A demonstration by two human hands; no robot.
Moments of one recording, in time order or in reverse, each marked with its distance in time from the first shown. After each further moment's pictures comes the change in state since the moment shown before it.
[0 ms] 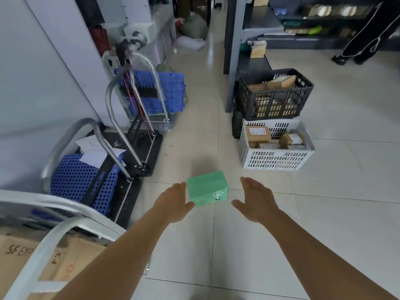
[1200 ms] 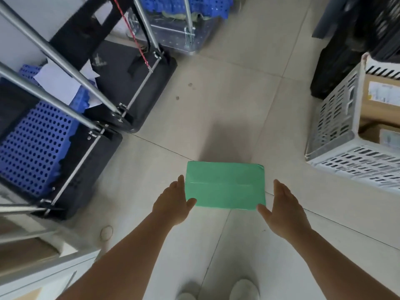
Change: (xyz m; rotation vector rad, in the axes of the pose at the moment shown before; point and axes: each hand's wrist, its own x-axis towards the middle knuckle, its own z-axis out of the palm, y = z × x) left_hand 0.443 -0.087 0.274 -0.244 -0.126 -0.477; right_hand 0.485 0.132 0.297 0.061 -0.280 -0.016
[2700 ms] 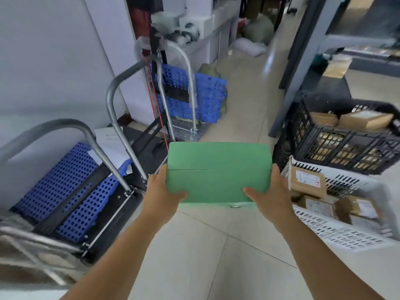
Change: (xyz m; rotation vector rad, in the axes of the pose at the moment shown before) left_hand -0.261 0.023 -0.284 -0.772 0.513 0.150; right_hand -0.220 -0.138 -0.269 0.627 0.464 -0.120
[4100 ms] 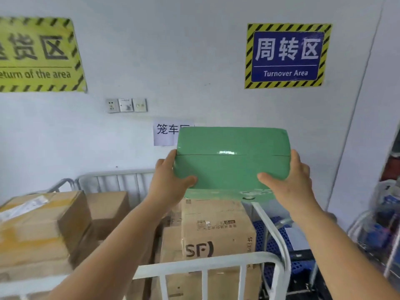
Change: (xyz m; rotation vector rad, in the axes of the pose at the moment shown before) left_hand -0.518 -0.015 -0.518 -0.028 1.094 -0.089; right_hand -0.513 -0.428 0.053 0.288 -0.500 -0.947
